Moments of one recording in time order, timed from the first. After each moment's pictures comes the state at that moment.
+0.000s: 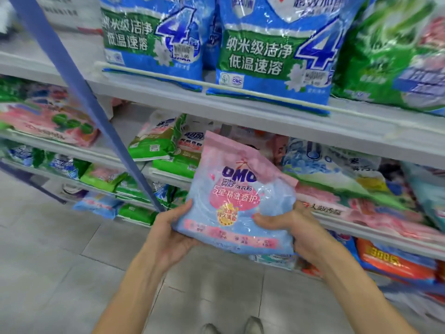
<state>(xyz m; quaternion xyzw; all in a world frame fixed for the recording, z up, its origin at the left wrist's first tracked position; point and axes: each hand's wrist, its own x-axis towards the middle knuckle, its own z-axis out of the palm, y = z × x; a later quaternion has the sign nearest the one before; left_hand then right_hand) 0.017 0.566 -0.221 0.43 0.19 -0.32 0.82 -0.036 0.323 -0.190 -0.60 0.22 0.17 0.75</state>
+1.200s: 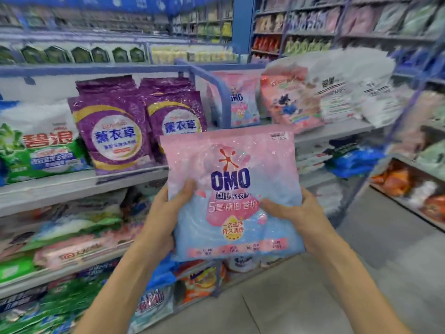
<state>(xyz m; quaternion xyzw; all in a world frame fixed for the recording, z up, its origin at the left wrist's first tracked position) -0.311 0.130 -0.008 0.51 -0.22 -0.36 0.75 -0.512 -0.024 -0.005 -0.60 0.28 -0.32 0.68</state>
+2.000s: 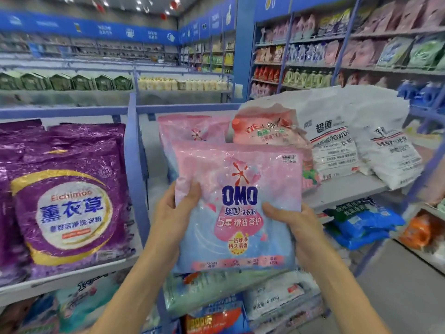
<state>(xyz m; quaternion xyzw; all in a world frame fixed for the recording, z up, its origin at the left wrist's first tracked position) -0.282 -0.191 0.036 0.56 -0.26 -0.24 0.75 -0.446 -0.347 0.021 -0.52 0.29 -0.35 0.72</state>
